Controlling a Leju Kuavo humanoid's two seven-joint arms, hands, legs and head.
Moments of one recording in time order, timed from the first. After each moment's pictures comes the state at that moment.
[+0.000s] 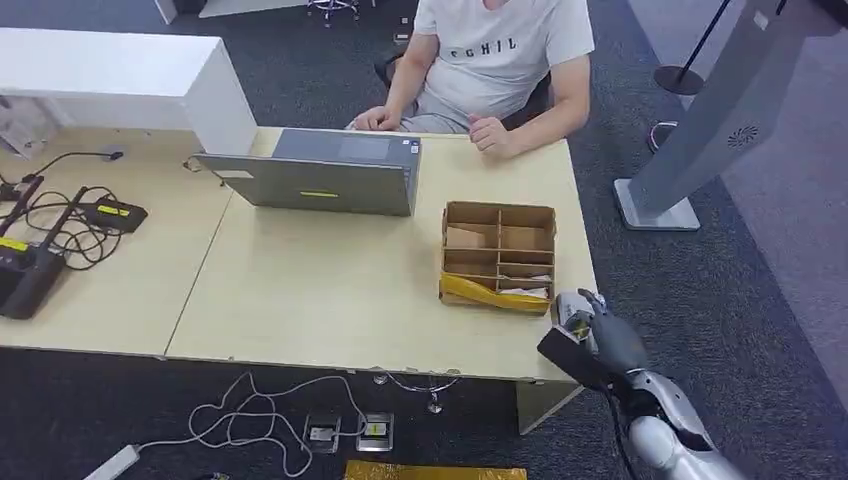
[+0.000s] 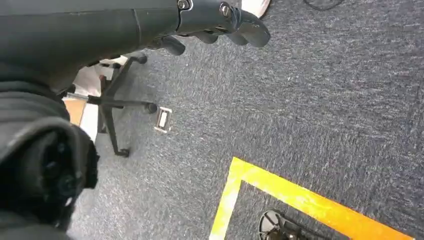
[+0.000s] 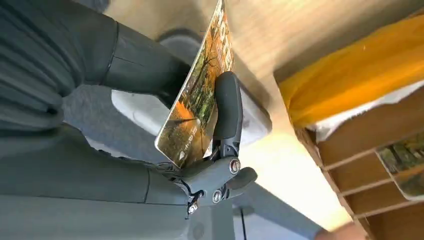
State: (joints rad) left arm -0.17 0.14 -1.23 -0.18 1.19 0.46 0.11; right arm -0.21 -0.47 0.59 -1.33 0.48 -0.15 0.12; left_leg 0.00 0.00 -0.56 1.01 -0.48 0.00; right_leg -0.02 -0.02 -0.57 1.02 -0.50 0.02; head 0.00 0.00
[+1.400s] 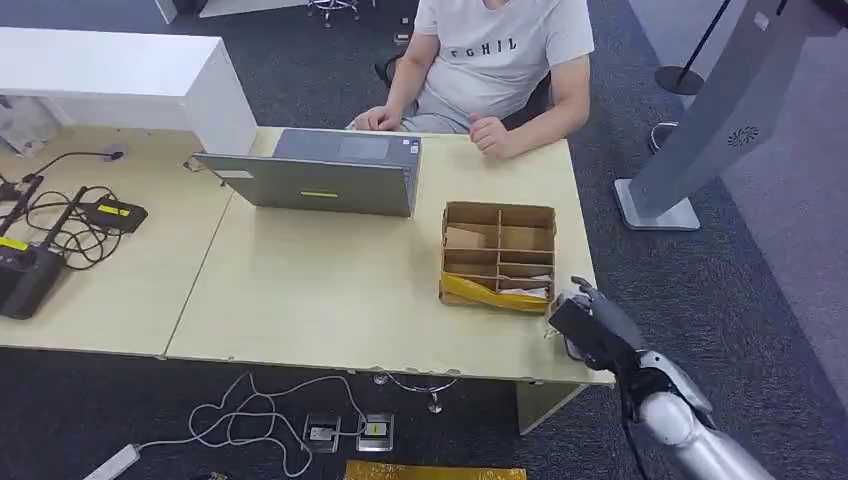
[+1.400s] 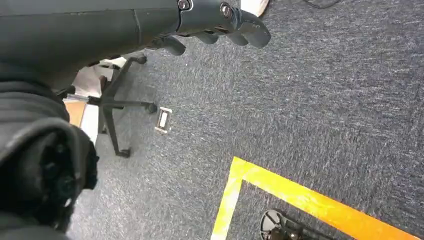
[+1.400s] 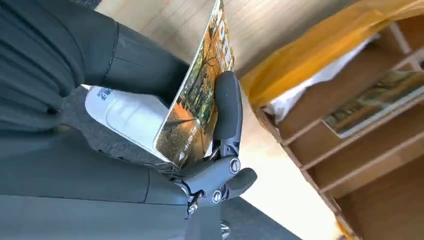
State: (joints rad) left arm -0.17 0.15 -1.23 -0.18 1.19 0.44 0.12; right arm -0.28 -0.52 0.61 -1.41 0.24 -0.06 0.15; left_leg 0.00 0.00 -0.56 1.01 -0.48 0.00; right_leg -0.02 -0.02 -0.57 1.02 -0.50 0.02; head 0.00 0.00
